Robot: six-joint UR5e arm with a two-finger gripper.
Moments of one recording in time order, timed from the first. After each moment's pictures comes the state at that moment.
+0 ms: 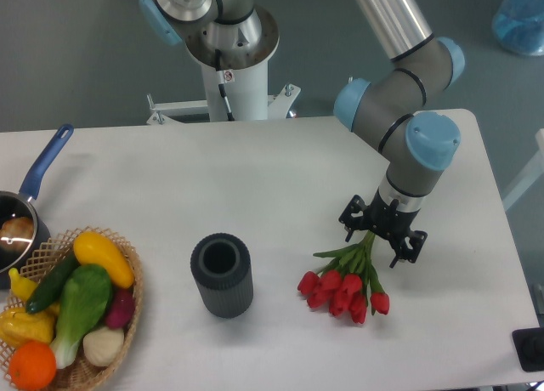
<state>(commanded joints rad) 2.71 -2.09 -1.65 -0.90 1.32 1.29</state>
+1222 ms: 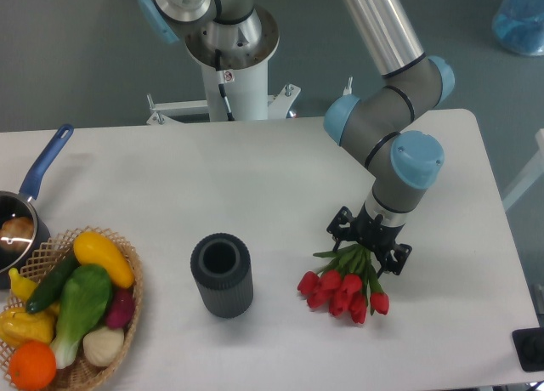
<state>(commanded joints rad) 2.68 -2.12 -1.66 -0.88 1.33 1.29</state>
